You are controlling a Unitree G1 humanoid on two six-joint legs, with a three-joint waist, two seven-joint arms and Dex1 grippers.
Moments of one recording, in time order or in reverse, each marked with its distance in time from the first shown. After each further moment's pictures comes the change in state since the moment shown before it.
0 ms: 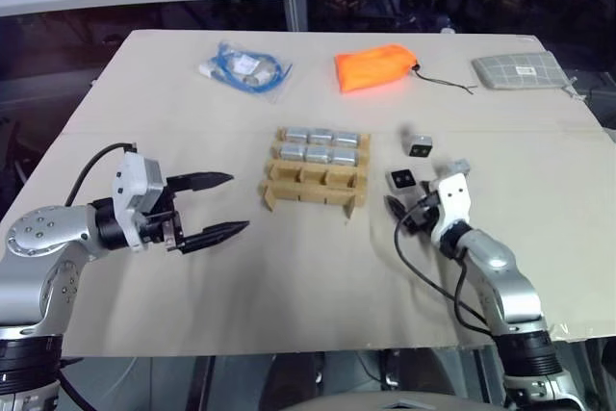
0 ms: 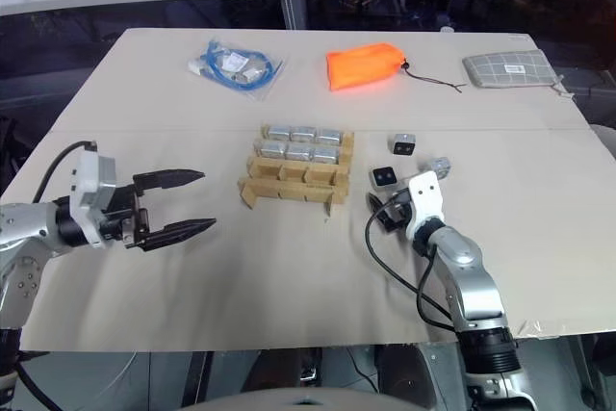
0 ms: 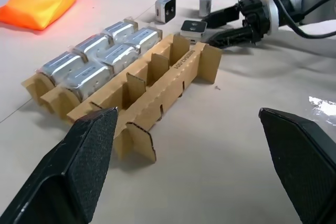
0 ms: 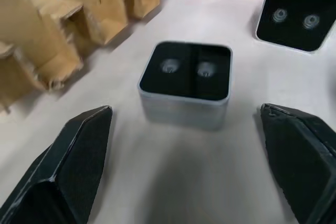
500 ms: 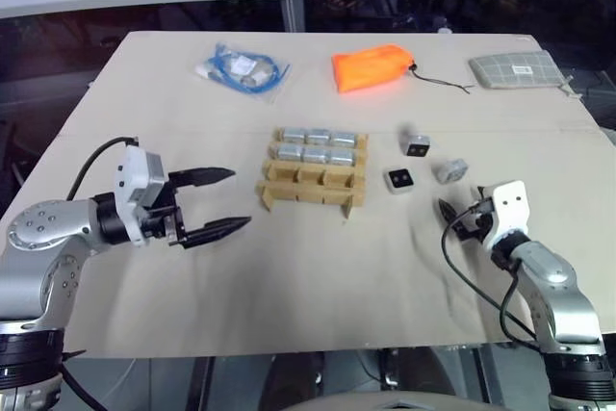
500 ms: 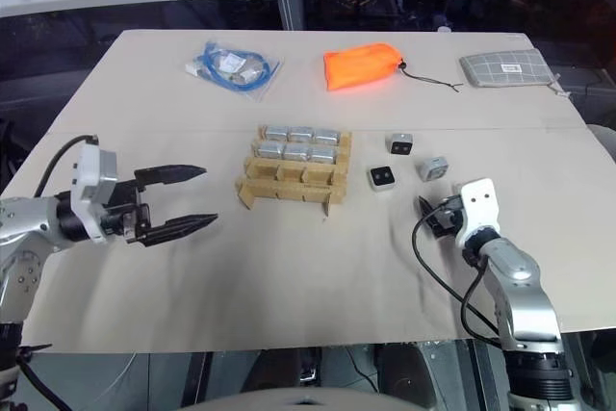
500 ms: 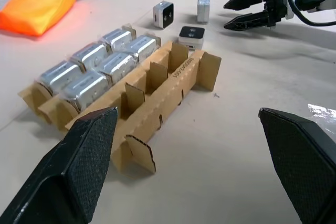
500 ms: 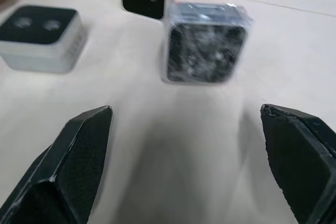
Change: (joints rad) left arm -0.042 -0.001 -0.004 -0.002 0.000 0.026 -0.002; right arm 0.067 -0.123 -0.169 -0.042 0.028 0.010 -0.003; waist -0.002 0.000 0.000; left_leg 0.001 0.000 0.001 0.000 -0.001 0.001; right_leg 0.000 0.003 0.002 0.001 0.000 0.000
